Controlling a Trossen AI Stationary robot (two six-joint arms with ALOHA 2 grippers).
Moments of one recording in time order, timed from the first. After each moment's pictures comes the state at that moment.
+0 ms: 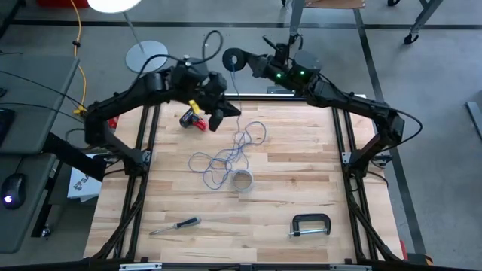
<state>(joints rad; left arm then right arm) 0.27 1.56 1.90 -0.86 0.31 -0.22 -0.39 1.62 1.57 0.24 0.10 0.73</state>
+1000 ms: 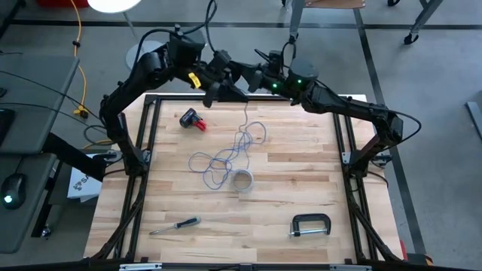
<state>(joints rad) 0.36 1.77 2.34 -0.86 0.67 -0.45 -0.30 1.62 1.57 0.25 0.08 0.63</state>
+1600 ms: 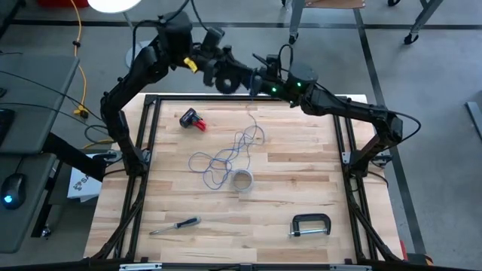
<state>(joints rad) 0.46 1.77 2.34 -0.60 0.64 -0.51 -0.27 1.62 1.57 0.26 -0.01 0.65</state>
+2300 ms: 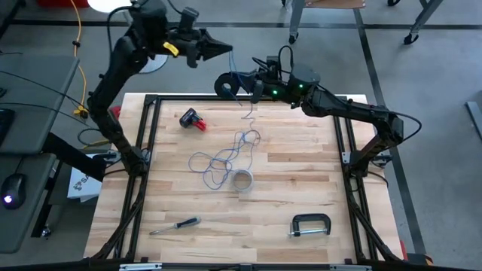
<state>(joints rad) 0.62 1.67 2.34 -0.70 0.61 -0.45 -0.27 1.61 1.58 0.26 -0.04 0.60</state>
